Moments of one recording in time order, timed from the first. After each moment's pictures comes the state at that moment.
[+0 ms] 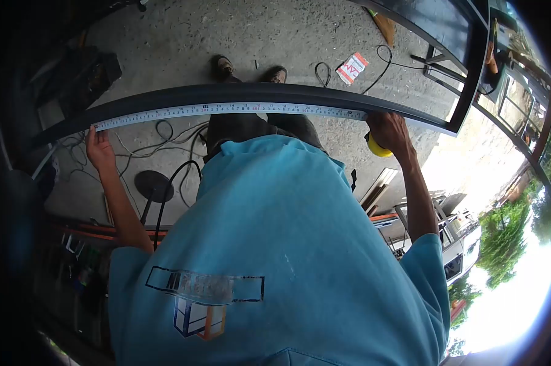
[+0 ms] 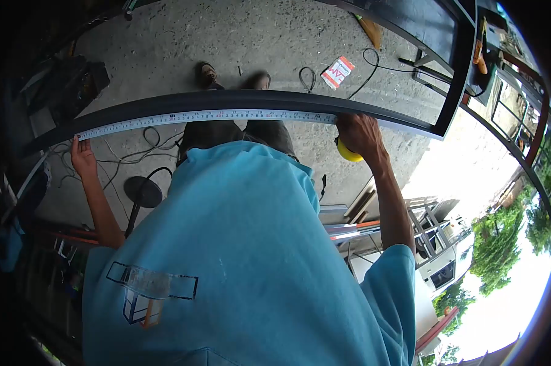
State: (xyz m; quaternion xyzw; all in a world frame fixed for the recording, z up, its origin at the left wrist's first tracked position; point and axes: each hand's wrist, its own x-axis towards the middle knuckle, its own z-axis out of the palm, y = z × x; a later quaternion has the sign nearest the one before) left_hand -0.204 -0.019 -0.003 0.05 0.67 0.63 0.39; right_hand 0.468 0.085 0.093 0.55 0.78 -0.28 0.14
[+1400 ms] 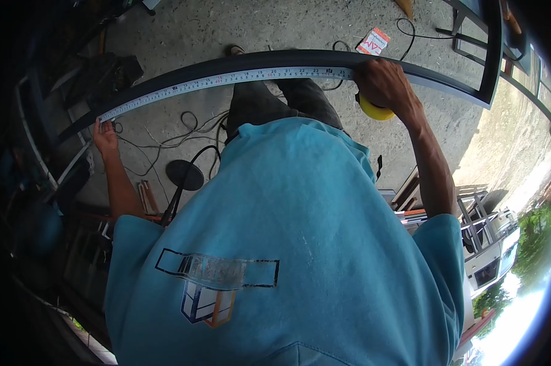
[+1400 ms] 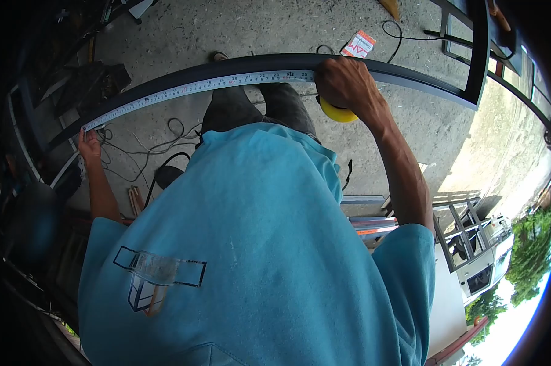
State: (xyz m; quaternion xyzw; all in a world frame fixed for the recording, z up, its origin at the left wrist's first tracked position) left_hand -0.222 -0.010 -0.003 0.02 0.66 0.65 0.38; right_hand 0.493 0.078 0.069 0.49 0.82 -0.29 0.06
